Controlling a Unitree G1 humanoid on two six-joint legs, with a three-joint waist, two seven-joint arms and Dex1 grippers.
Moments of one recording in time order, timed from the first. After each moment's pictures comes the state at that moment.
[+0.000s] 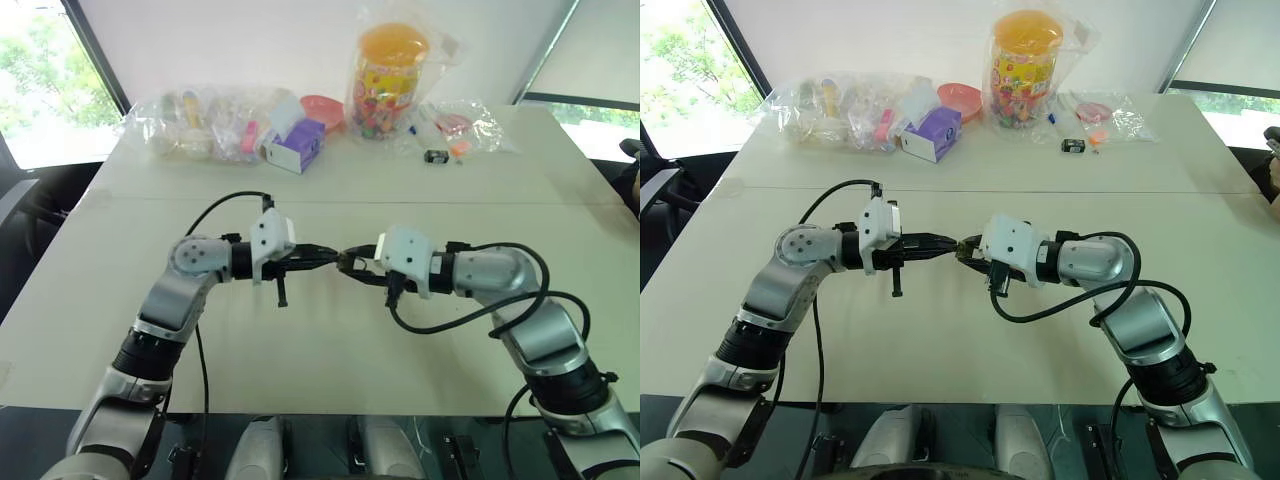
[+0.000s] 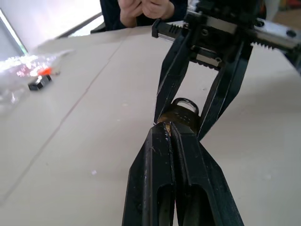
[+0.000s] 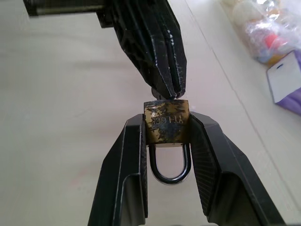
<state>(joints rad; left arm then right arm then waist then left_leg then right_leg) -0.51 0.46 -0.19 -0.04 -0.27 0.08 -1.10 -0.44 -0.62 0.18 -0.44 0.15 0.55 0.94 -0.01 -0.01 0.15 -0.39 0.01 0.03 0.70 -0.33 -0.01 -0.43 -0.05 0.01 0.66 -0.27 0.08</state>
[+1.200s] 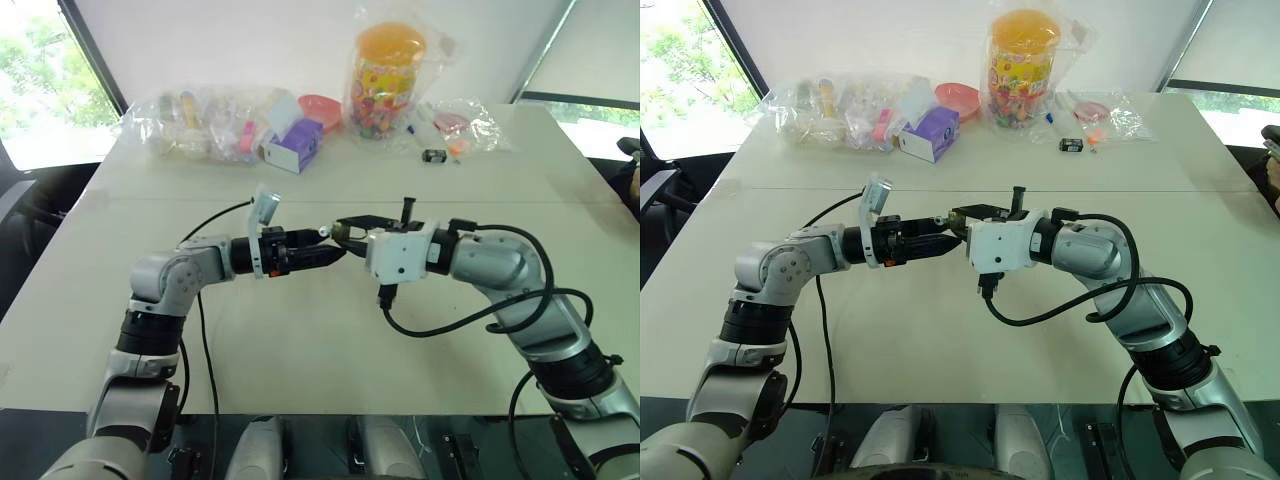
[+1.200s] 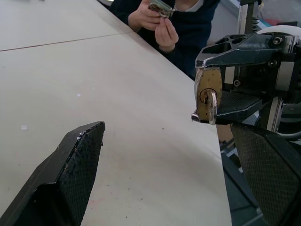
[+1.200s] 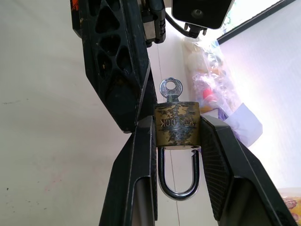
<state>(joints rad) -0.62 0.39 -0.01 0.03 -0.76 0.97 -0.91 -0.50 -0.67 0.25 -0.41 -0.14 0.09 0.83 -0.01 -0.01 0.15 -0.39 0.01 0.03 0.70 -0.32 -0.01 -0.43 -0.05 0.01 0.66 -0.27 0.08</state>
